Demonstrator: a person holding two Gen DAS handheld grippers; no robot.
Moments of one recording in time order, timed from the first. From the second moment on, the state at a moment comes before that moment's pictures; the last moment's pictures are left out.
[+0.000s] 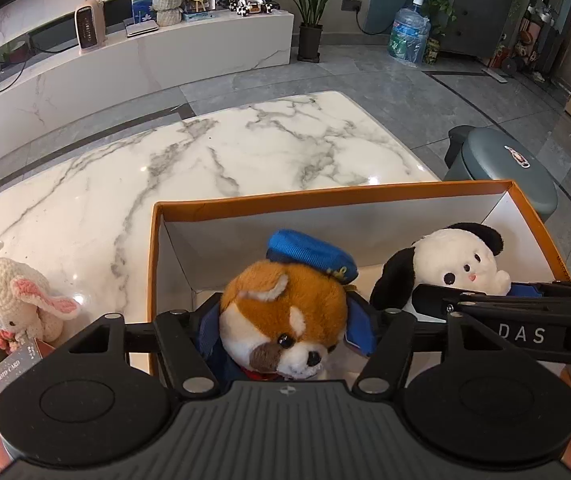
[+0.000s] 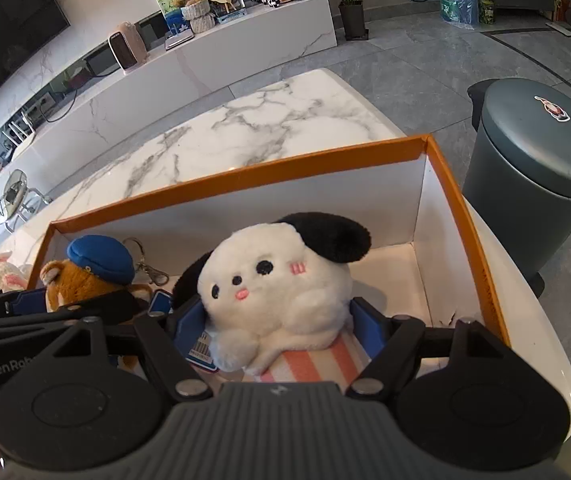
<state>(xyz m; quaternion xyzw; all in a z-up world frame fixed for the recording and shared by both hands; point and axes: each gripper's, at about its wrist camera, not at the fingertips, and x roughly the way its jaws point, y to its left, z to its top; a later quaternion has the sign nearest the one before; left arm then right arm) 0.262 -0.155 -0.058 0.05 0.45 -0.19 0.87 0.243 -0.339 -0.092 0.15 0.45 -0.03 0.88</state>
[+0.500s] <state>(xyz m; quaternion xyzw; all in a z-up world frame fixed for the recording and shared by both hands) 0.250 -0.128 -0.033 0.03 0.42 -0.18 0.89 0.254 -0.329 -0.093 0.15 0.49 -0.04 0.86</state>
